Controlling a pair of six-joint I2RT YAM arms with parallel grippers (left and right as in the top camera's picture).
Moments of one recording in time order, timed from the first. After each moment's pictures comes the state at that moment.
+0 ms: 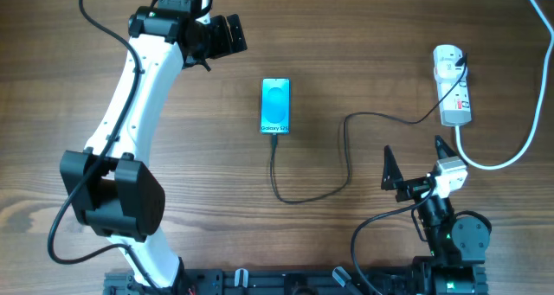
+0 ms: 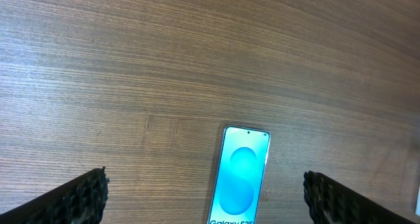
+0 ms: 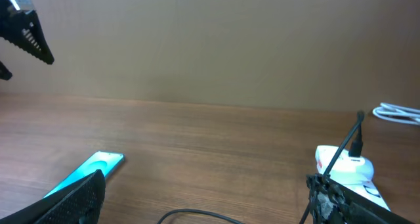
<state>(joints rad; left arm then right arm) -0.18 1.92 1.79 -0.93 0.13 -0.41 -0.02 0.02 0.01 0.02 -0.22 0.01</state>
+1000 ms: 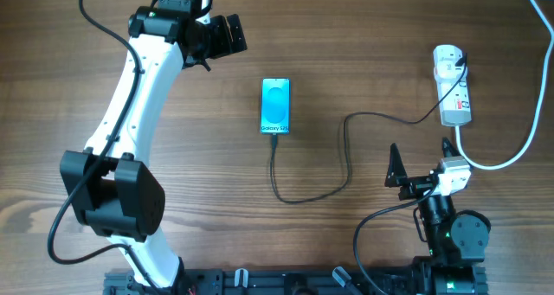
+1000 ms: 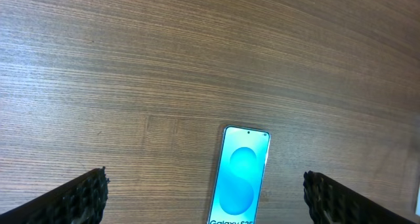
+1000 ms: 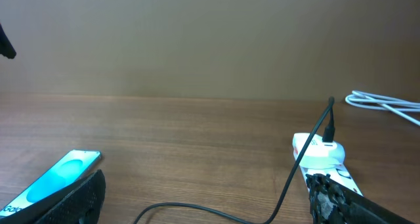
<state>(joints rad) -0.18 1.92 1.79 -0.93 0.13 -0.41 -0.02 0.02 0.01 0.00 -0.14 0.01</state>
